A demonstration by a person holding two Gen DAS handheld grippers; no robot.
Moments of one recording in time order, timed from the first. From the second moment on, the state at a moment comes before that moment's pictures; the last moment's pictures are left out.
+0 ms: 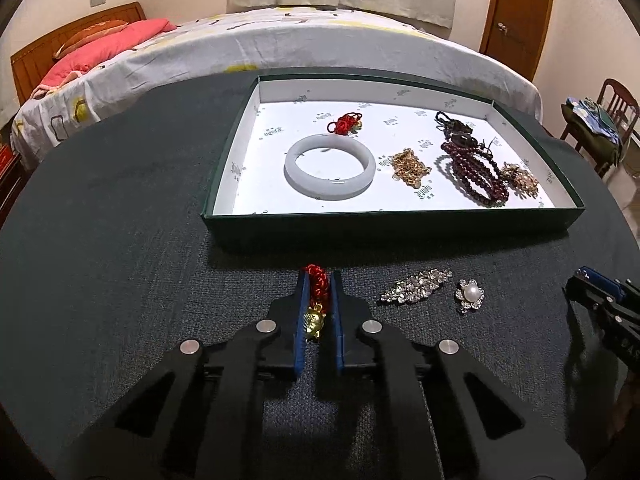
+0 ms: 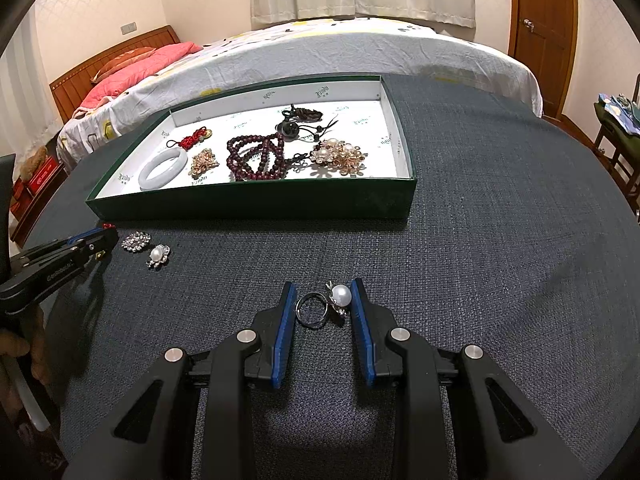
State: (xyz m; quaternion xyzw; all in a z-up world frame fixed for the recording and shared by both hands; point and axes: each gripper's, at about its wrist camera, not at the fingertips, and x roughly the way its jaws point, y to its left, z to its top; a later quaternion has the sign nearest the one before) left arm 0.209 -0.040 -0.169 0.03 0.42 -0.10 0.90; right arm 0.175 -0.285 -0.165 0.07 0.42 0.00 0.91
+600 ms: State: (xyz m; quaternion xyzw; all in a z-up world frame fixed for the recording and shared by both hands) left arm 0.197 -0.037 -0.160 0.02 0.40 -0.10 0.91; right arm 0.173 -0.280 -0.158 0.06 0.40 0.01 0.91
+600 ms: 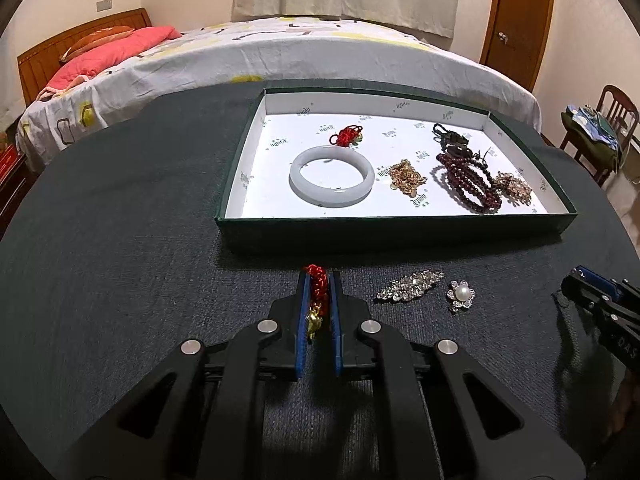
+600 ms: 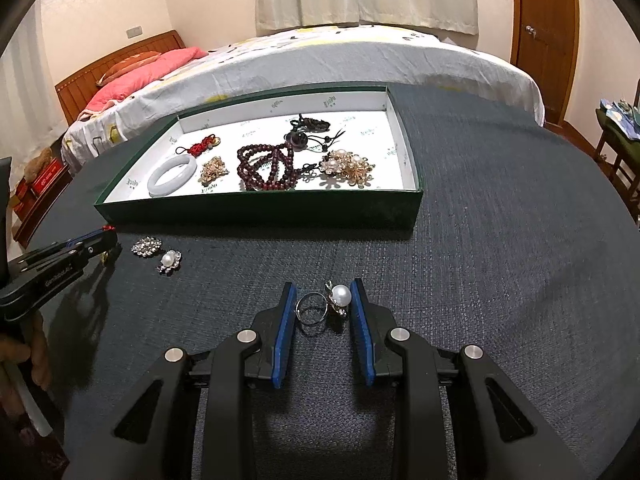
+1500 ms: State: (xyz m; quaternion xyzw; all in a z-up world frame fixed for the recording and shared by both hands) left arm 0.177 -0.039 -0.102 0.00 0.35 -0.11 0.93; right arm 0.171 -0.278 -0.108 0.06 0.35 0.02 0.94
